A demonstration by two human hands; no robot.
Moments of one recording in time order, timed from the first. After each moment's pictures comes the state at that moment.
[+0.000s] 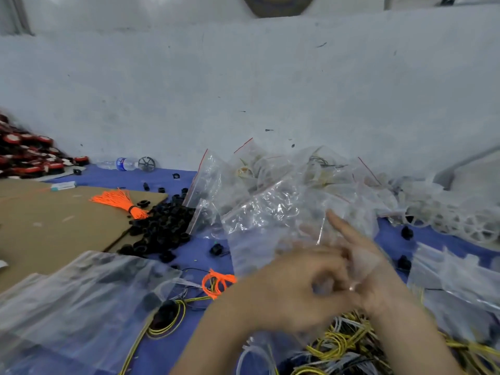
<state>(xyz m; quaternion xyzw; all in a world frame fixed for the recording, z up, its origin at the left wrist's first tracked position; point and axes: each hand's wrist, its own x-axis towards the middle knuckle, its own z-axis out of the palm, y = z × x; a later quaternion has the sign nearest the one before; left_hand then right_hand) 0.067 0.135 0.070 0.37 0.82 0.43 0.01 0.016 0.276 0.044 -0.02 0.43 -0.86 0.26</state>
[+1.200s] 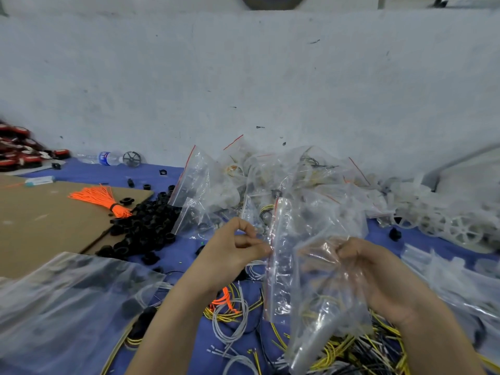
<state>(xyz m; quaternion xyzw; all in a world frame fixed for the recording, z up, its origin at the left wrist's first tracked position) 0.008 0.091 0.036 0.07 0.76 0.65 0.02 0.018 0.317 0.044 -0.08 0.58 -0.78 0.21</state>
